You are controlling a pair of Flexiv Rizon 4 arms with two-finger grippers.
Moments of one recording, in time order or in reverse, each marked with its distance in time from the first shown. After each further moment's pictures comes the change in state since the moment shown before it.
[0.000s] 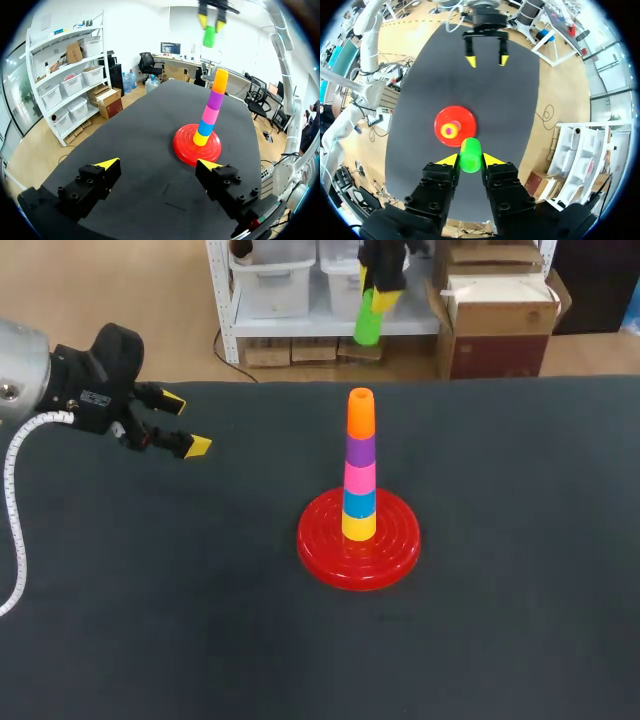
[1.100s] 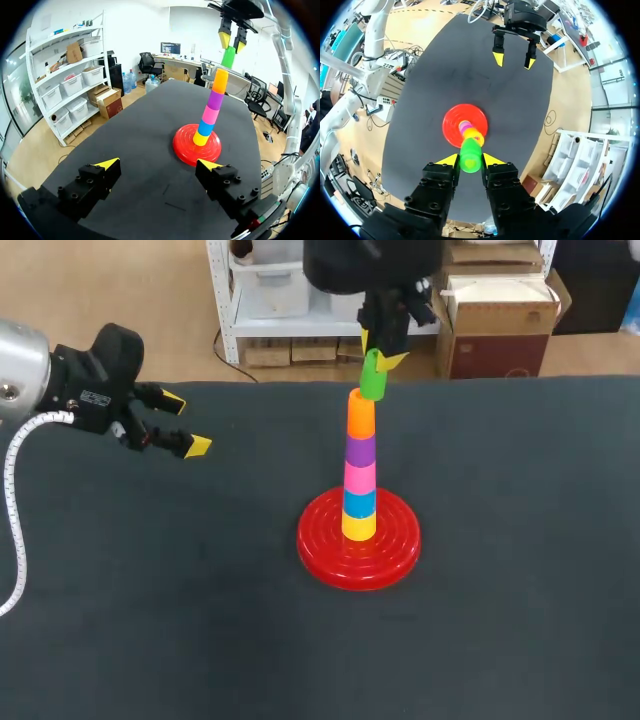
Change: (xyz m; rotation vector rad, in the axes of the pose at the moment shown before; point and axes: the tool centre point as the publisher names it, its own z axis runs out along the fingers) left arm 0.000 0.000 0.000 0.000 0.000 0.000; right arm -0.011 0.037 0.032 0.016 0.036 -0.102
